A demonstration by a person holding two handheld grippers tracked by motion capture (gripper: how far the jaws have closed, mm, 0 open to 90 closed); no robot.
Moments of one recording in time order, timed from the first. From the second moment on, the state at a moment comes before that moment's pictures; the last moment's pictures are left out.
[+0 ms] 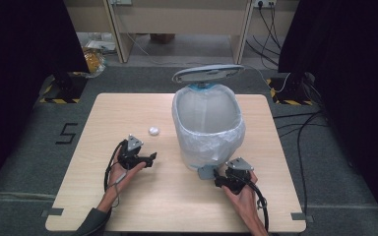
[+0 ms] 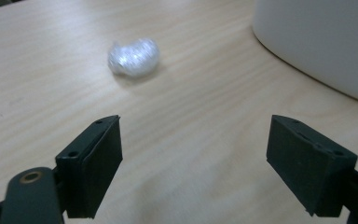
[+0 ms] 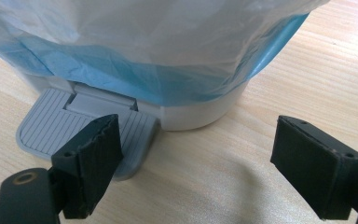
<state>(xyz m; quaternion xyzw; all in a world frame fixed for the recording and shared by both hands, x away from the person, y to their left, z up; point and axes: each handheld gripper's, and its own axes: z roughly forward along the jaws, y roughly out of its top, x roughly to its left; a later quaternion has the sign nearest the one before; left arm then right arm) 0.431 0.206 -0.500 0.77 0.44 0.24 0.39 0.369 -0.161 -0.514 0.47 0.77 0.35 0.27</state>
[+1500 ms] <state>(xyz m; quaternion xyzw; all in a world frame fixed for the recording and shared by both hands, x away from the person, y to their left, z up) 0.514 0.193 -0.502 0.77 0.46 0.23 0.38 0.370 -0.164 -0.515 0.47 0.76 0.36 0.26</state>
